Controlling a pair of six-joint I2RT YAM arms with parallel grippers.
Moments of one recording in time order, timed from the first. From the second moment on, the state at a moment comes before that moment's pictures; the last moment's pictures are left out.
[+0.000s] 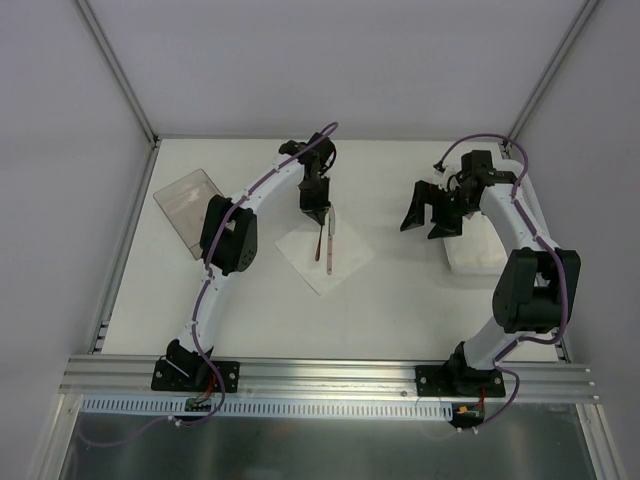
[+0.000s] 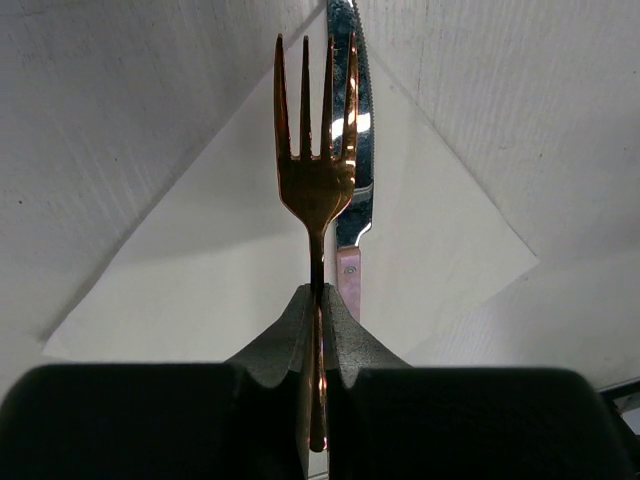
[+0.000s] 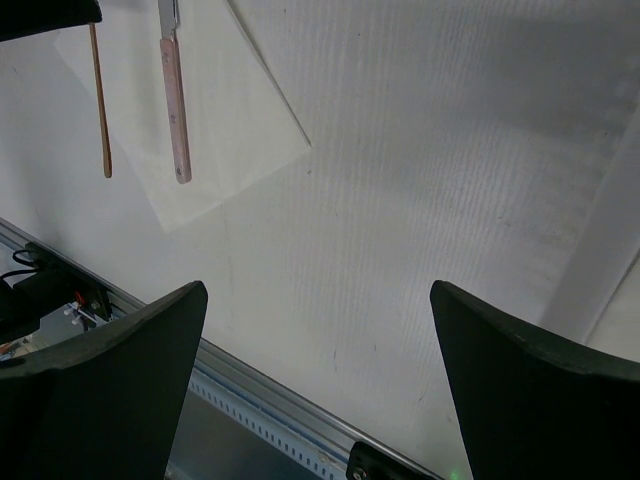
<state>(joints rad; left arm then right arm) -0.54 2.39 2.21 -1.12 0.17 -0.50 0.02 1.65 1.34 -0.92 -0.52 0.08</state>
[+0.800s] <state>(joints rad) -0.54 2.45 2.20 -1.07 0.12 -0.55 0.01 1.64 1.33 -0.92 -0.52 0.08</state>
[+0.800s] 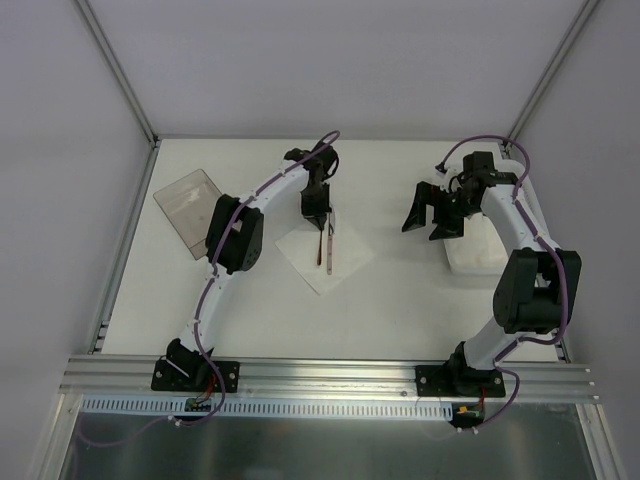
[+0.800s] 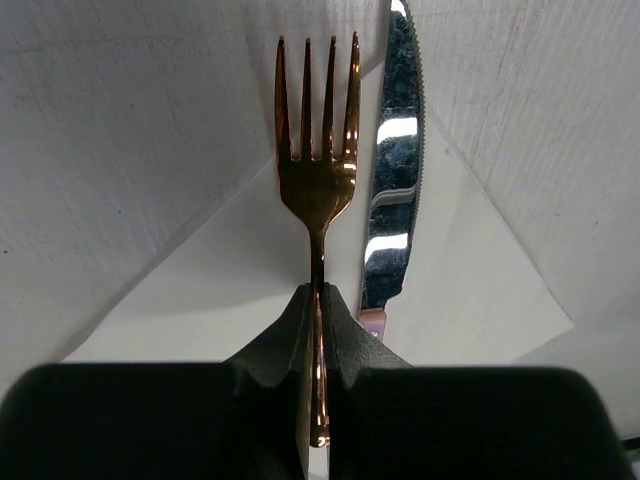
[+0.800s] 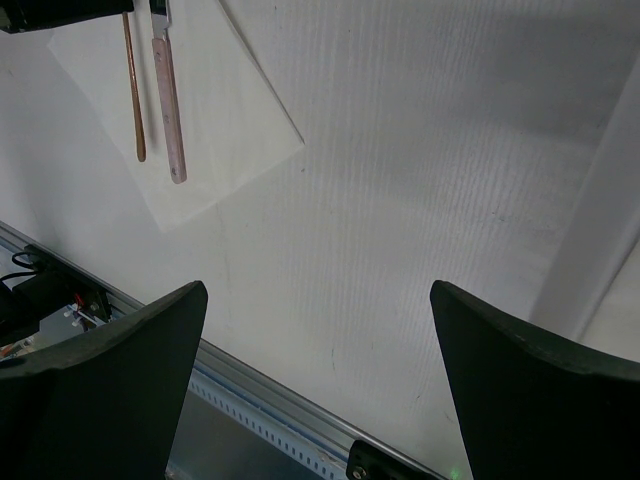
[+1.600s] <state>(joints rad) -0.54 2.45 2.18 -1.04 0.10 -0.55 0.01 1.64 1.33 -0.92 -0.52 0.08</state>
